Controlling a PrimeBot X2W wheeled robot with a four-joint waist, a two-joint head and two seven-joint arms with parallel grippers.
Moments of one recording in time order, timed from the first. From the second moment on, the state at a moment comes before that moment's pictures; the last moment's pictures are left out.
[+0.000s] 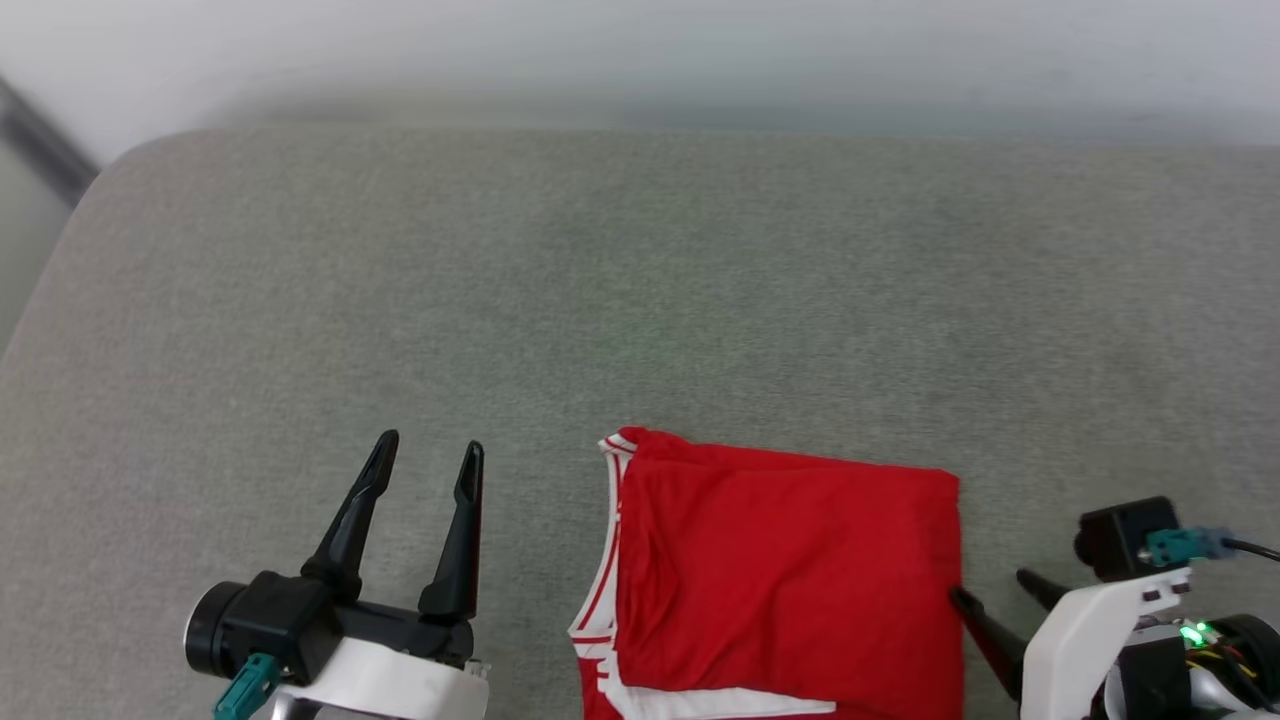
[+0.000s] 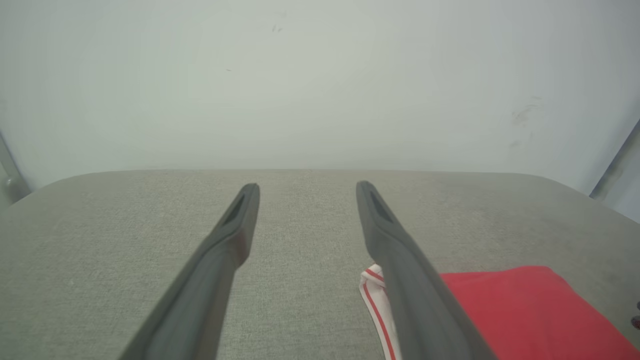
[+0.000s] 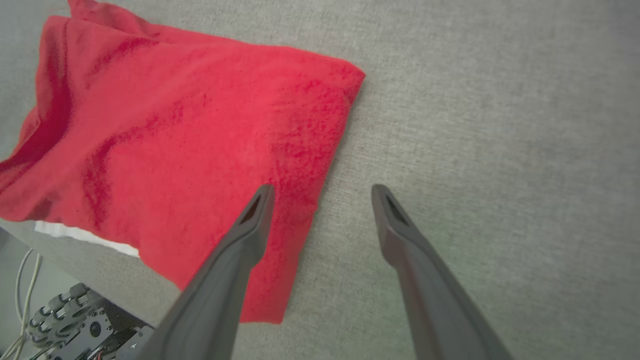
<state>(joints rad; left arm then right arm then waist) 0.03 0.11 -0.11 -0.10 -0.22 -0.13 -0.26 0.05 -0.23 0.08 -0.17 0.35 0.13 0.66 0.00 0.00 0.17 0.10</state>
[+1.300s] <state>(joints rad) -0.04 0.09 -0.25 -0.05 -0.22 -0.13 -0.26 -0.28 -0.57 0.42 -0.07 0.13 0.13 0.73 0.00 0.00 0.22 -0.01</state>
